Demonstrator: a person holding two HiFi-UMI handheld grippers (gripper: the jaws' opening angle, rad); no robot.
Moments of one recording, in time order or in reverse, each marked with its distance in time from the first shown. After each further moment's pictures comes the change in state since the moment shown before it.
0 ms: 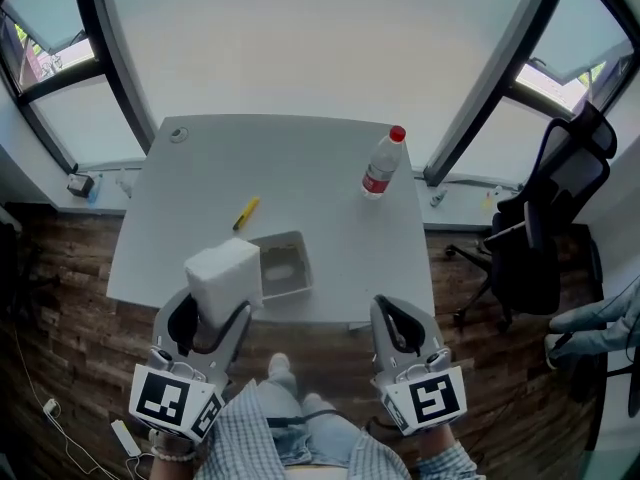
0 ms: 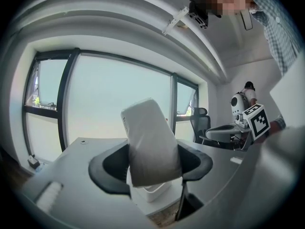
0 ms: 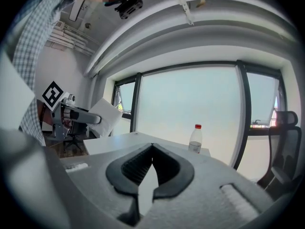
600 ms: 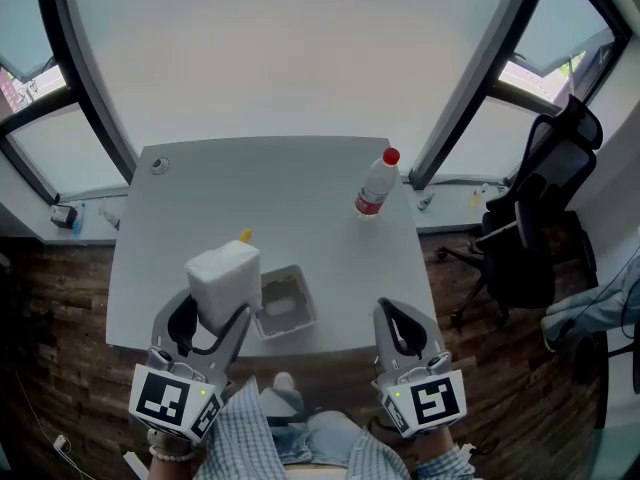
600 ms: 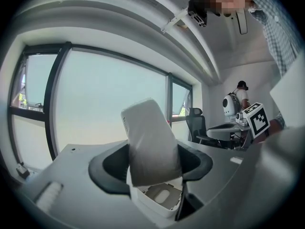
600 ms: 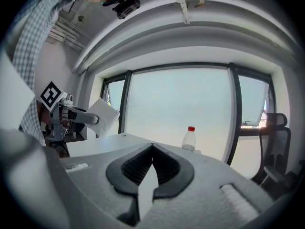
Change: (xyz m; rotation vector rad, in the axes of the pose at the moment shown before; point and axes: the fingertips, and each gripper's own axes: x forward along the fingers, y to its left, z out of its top) left arm 0.057 0.038 0.017 0.030 0.000 -0.106; right arm 0.042 -0.023 0.009 0.020 0.009 -0.134
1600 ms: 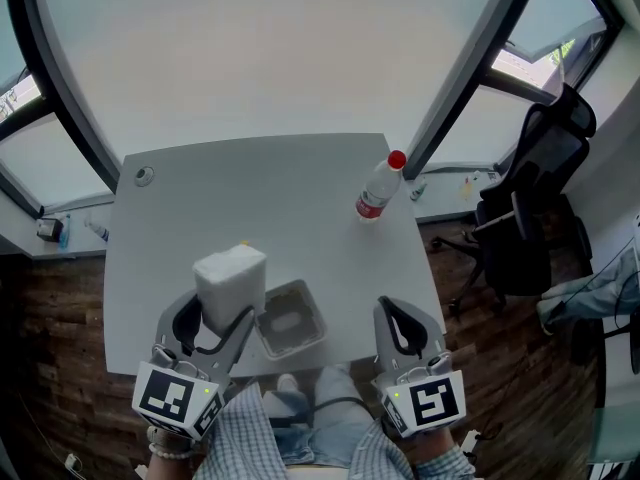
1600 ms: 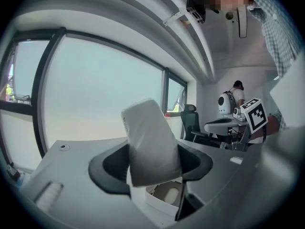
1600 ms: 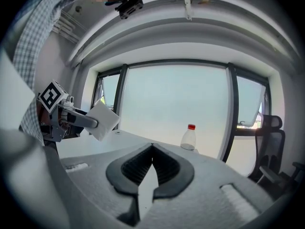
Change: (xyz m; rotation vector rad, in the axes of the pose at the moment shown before) left arm 0.041 0.031 -0.021 -0.010 0.061 -0.115; right arm 0.038 0.002 -0.004 -0.017 0.043 -0.077
